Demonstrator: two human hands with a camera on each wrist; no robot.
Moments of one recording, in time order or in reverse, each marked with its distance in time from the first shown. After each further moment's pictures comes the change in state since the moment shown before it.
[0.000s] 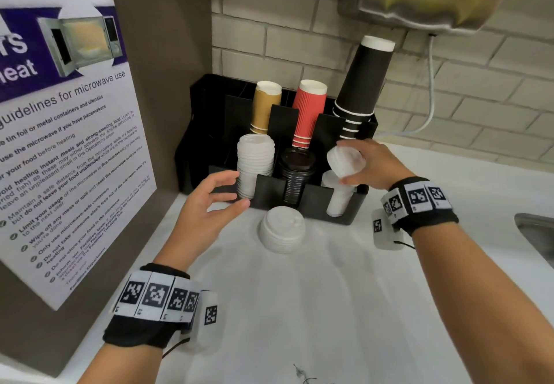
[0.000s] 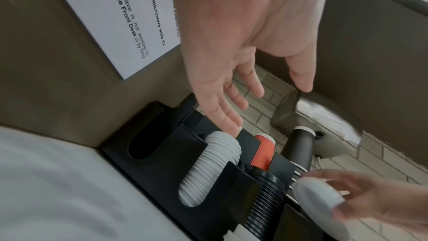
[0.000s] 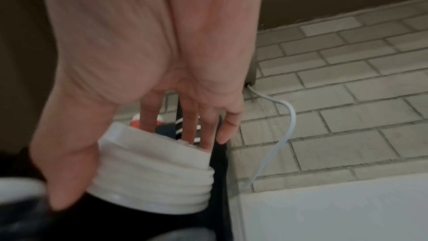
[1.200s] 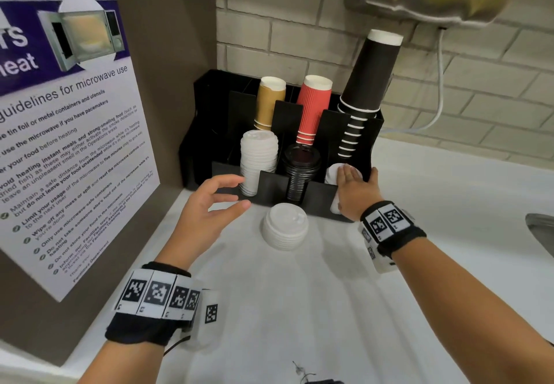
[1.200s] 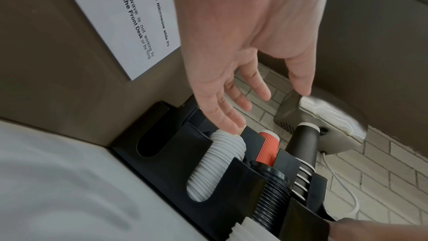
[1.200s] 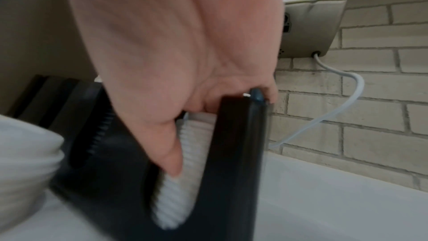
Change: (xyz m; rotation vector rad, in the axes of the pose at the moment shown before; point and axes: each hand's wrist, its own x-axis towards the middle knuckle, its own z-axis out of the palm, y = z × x) left_hand -0.007 0.001 0.002 0.086 0.016 -0.013; right_hand -0.013 -0.010 0.072 -0.884 -0.311 0.121
